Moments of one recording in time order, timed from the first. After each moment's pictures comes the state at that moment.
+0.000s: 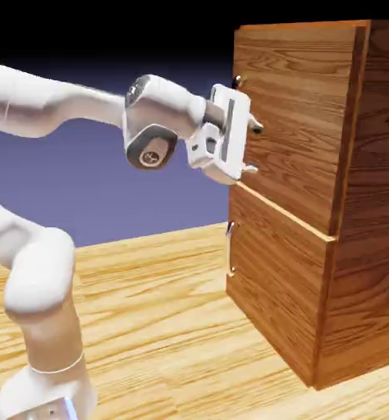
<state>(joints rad) -0.27 -0.82 0.39 -2.67 0.73 3.03 1.51</state>
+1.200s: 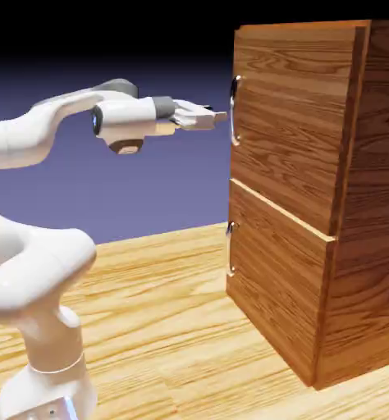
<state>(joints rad) -0.89 -1.29 1.12 -2.37 2.09 2.95 2.90</state>
